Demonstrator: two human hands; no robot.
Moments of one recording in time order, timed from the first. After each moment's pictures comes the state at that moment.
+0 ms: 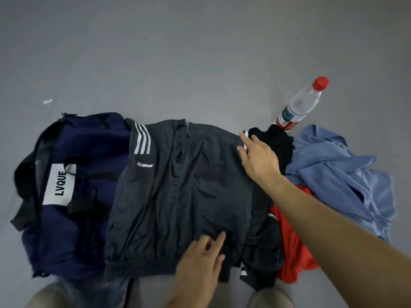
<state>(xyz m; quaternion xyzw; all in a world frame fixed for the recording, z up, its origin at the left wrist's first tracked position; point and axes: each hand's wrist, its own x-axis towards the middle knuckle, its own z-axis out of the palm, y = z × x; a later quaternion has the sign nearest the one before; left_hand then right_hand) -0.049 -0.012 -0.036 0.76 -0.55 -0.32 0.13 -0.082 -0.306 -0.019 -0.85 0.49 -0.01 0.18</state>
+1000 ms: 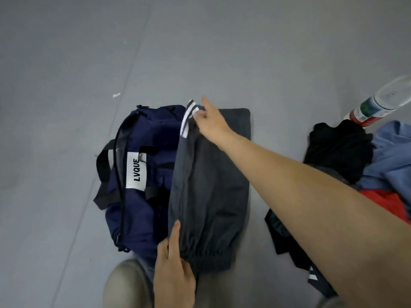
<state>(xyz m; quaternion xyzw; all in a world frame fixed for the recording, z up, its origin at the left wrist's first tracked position) 0.070 0.112 -0.014 0.93 -0.22 -0.22 0.20 0.189 -0.209 0.002 -0.71 0.39 -0.08 0.59</state>
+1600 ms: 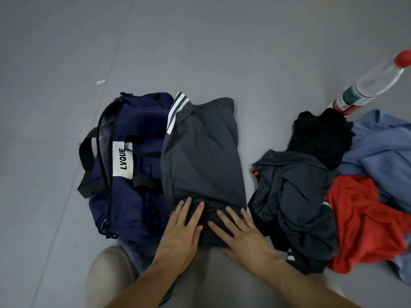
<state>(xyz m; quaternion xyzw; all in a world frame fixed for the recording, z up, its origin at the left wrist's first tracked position) 0.075 0.086 -0.093 0.83 -0.51 -0.21 0.06 -0.100 -0.057 -0.109 -0.96 0.11 0.21 0.15</state>
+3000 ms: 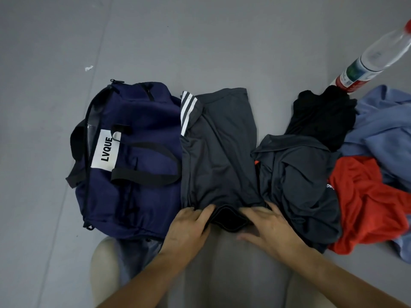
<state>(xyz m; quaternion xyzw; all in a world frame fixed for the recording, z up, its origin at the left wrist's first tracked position) 0.058 0.077 -0.080 0.78 -0.60 -0.15 0.10 -0.148 -0.085 -0.088 -0.92 0.25 0.06 0.30</state>
